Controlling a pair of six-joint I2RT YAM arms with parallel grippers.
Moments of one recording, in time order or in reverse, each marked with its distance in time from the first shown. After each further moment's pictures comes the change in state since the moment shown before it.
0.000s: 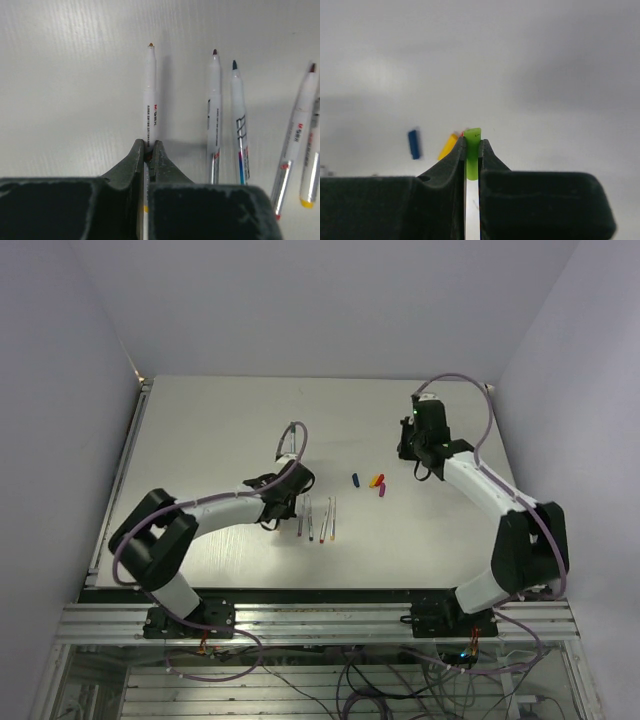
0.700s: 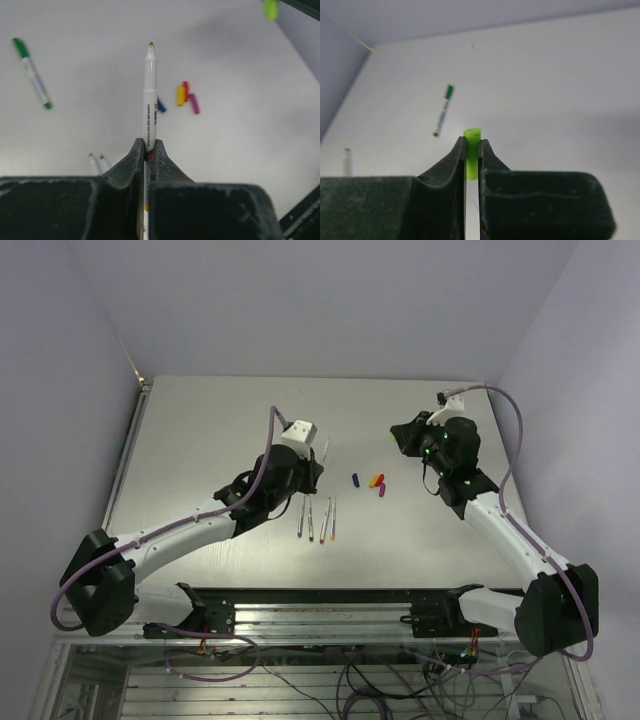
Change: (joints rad) left arm -0.069 -0.358 -0.025 0.372 0.164 0.183; right arm 0.000 -0.369 -0.252 0.409 -0.215 0.138
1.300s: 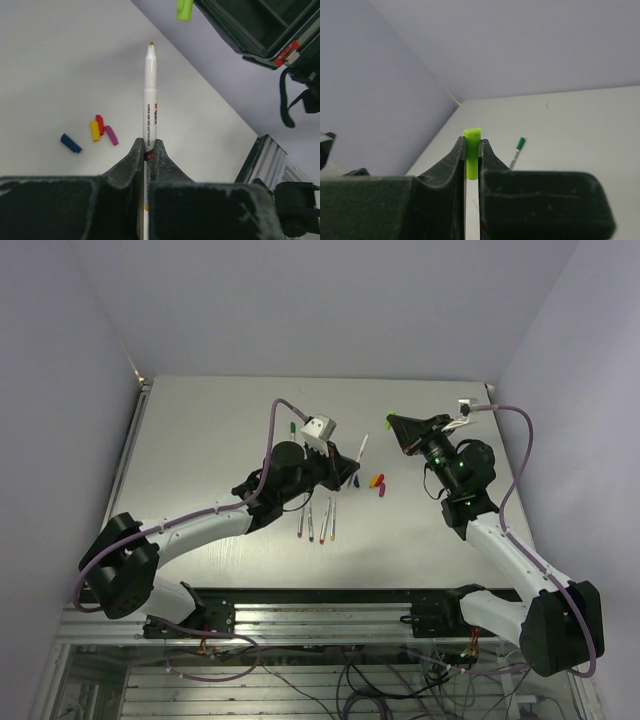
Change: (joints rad) left arm -0.039 0.123 0.029 0.343 0.289 -0.083; right arm 0.000 -0.122 -0.184 0.492 -0.140 0.219
